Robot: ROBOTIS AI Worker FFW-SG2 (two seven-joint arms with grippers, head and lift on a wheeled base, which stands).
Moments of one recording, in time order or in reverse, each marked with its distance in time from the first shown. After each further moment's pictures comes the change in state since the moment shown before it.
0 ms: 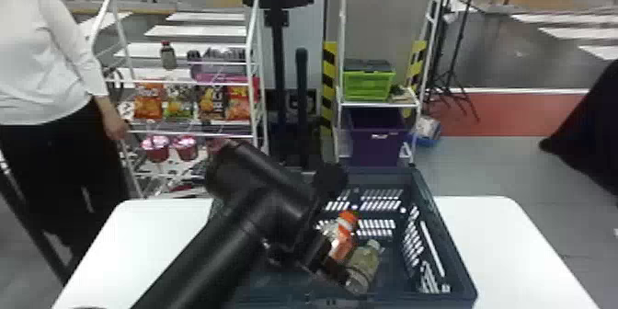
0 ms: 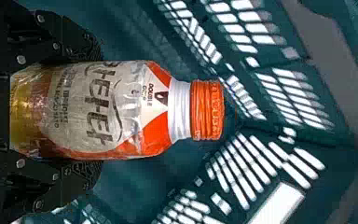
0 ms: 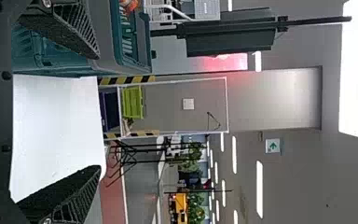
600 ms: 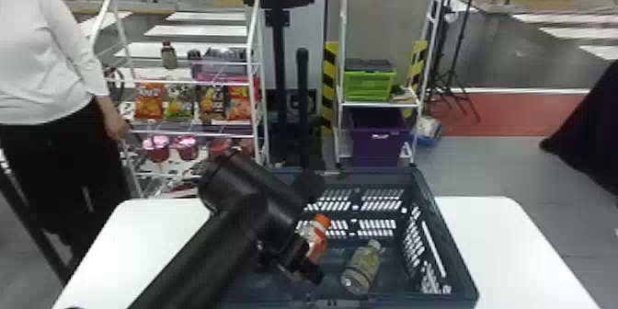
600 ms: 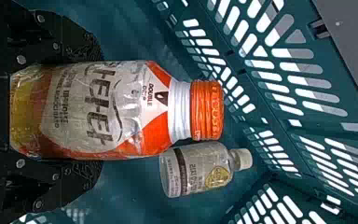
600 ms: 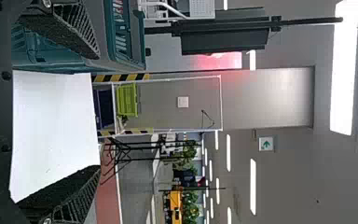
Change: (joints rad) left arm -0.008 -0.006 0.038 0.136 -0.111 -0.073 -0.033; right arm 0.015 0.004 -0.008 0.003 0.000 -0.037 0.000
